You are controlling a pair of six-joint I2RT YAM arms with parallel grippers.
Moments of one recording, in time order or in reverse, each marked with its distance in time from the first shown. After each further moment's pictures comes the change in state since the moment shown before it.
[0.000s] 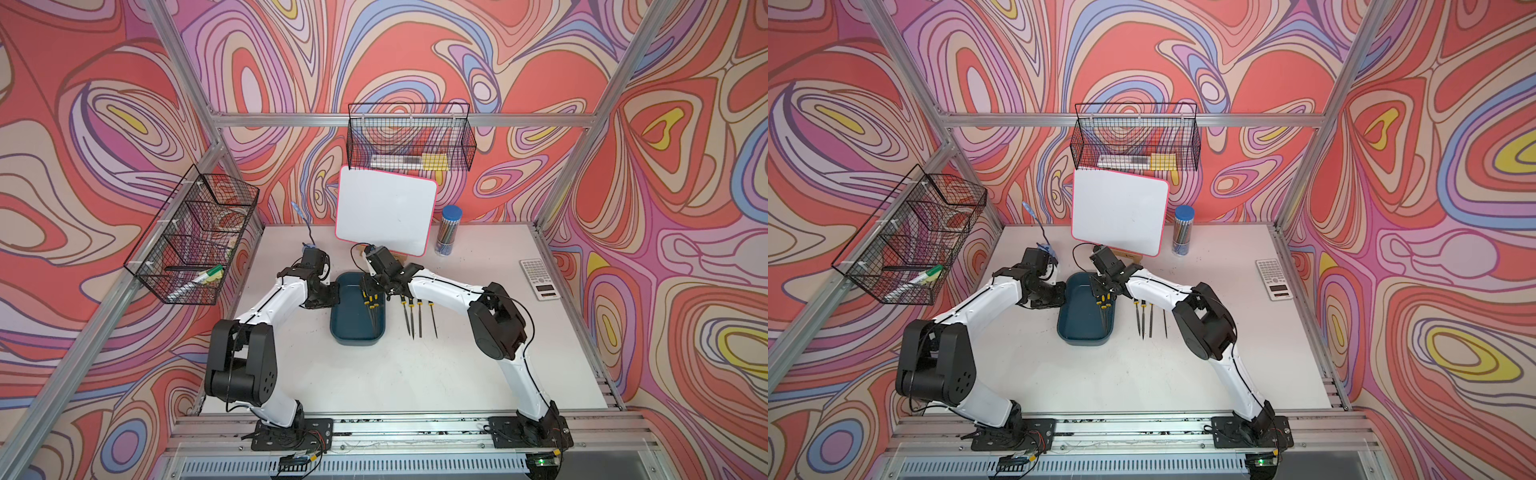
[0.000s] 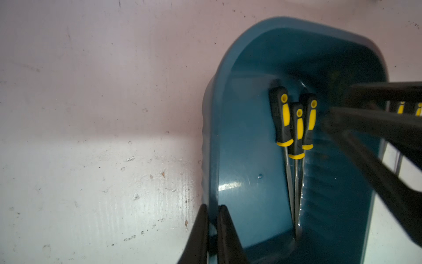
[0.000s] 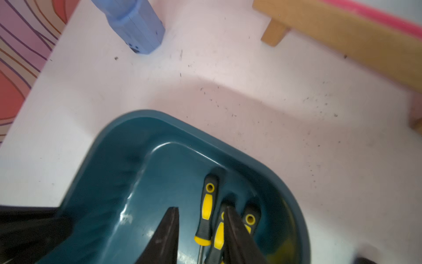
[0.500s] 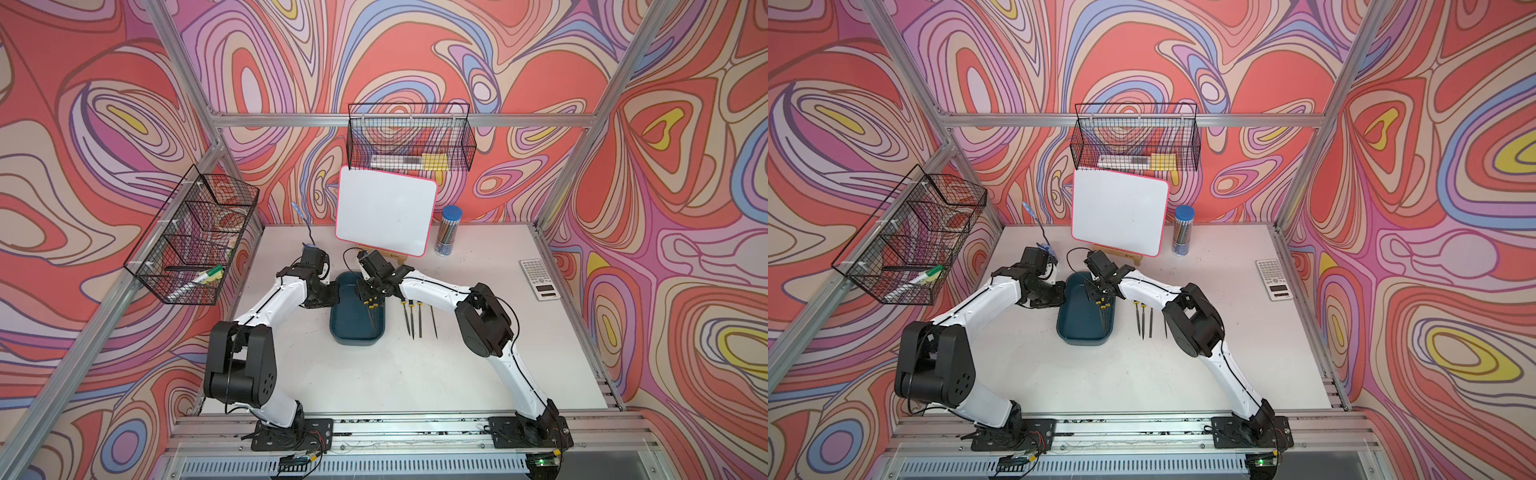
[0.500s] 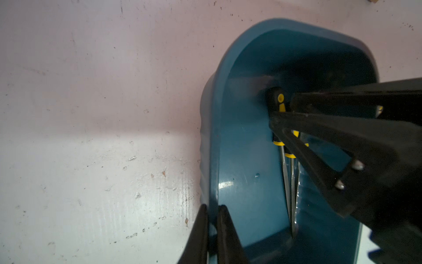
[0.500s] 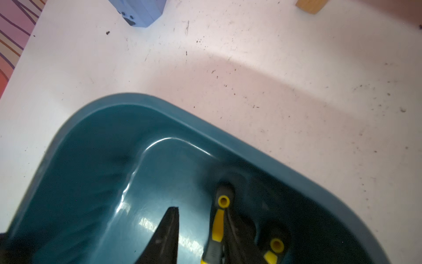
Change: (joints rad) left arm 0.000 -0.010 0.005 -0.010 -0.001 0.006; right arm 0.014 0.099 0.105 -0.042 -0.031 -0.006
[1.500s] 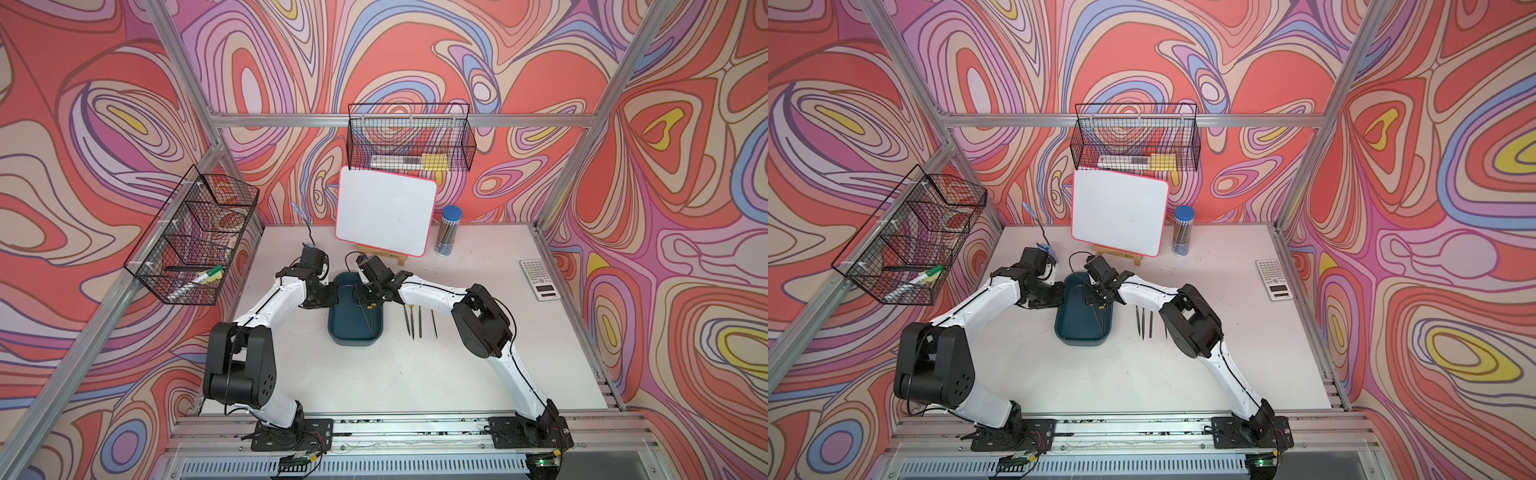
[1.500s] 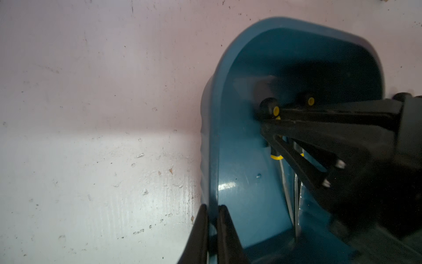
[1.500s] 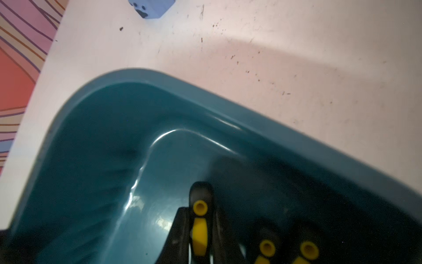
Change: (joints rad) left arm 0.001 -0.003 -0.008 -0.003 -0.024 0.002; right arm 0.010 -0.026 -0.111 0.163 -0.090 0.101
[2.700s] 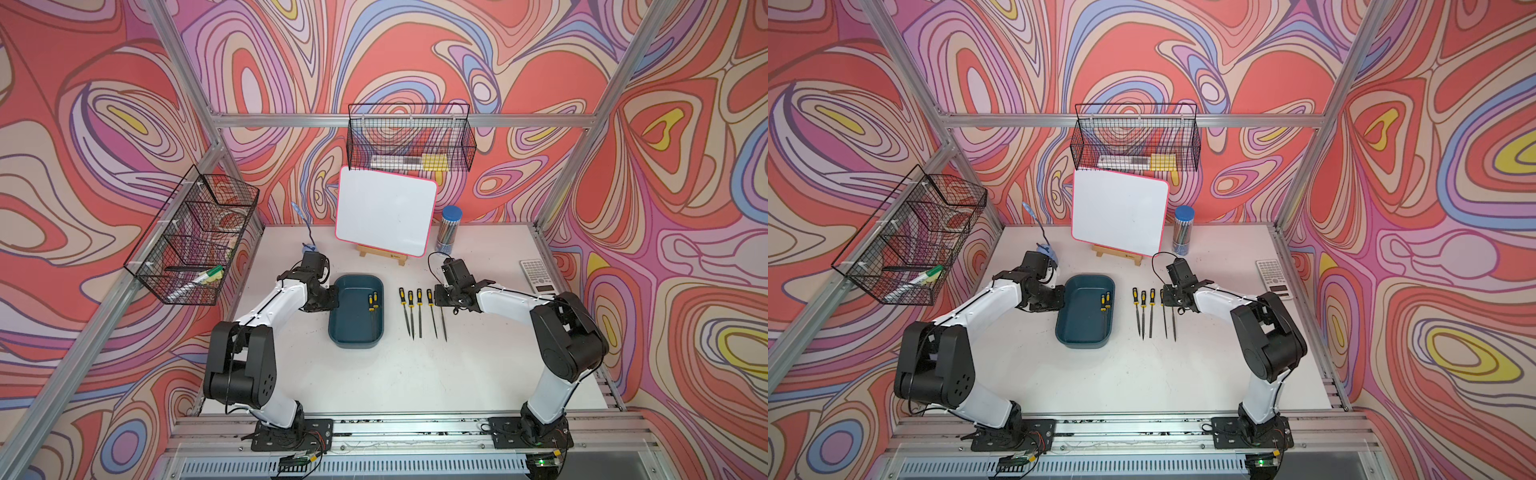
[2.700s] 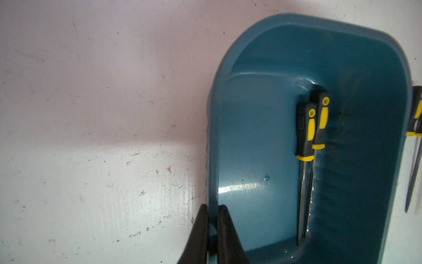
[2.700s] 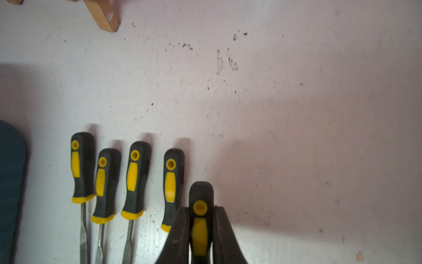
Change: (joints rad) left arm -0.001 0.001 -0.034 0.027 0.002 0.000; right arm -0.362 -0.546 -0.767 0.064 0.204 -0.092
